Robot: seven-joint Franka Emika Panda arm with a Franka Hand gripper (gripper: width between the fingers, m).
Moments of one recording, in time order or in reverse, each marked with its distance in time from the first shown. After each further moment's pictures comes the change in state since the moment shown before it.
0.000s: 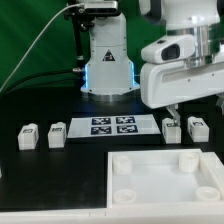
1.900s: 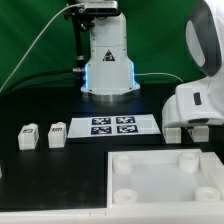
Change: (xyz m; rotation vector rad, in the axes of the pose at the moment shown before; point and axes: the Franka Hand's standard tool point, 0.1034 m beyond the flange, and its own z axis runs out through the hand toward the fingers) arm -0.043 -0.034 0.038 -0.004 -0.921 0.183
